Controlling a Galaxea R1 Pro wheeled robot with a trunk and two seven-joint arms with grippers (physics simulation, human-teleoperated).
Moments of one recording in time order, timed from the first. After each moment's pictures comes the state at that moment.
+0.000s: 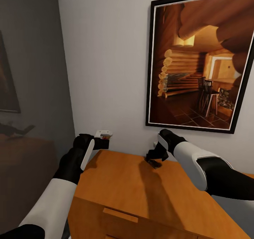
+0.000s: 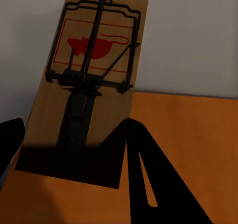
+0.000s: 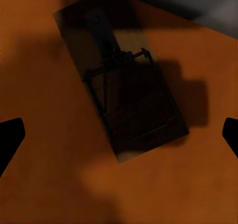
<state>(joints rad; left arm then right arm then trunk) -0.81 -0.11 -0.10 -1.15 0.05 1.03 -0.04 -1.28 0.09 0.08 -0.08 -0.01 1.04 0.11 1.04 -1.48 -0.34</state>
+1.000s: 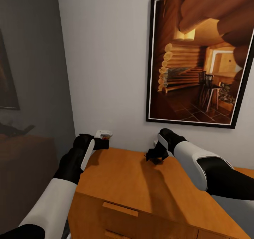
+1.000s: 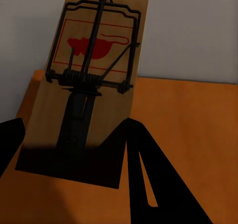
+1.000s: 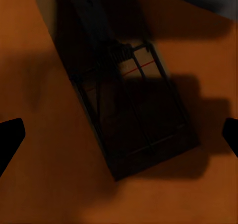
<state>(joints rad) -0.81 -0.11 -0.10 -1.15 0.05 1.03 -0.04 -1.28 0.08 0.08 -0.10 -0.01 1.04 0.11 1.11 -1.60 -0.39</state>
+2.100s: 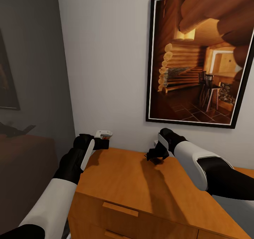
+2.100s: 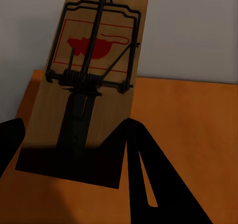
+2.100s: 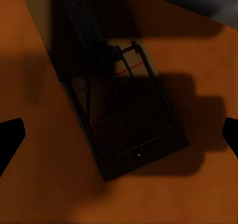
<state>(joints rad) -0.81 -0.11 -0.10 -1.15 0.05 1.03 -0.04 -1.28 0.08 0.09 -0.10 0.00 1.04 0.11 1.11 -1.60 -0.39</state>
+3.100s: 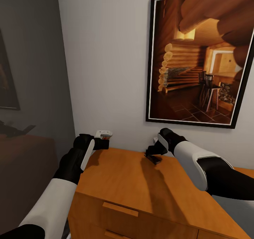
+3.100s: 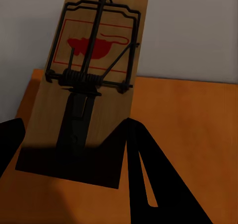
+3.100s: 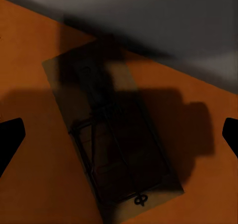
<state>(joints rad) -0.81 -0.11 -0.10 -1.15 0.05 1.03 -0.04 -1.28 0.08 0.09 -0.10 0.00 0.91 0.11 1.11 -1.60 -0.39</state>
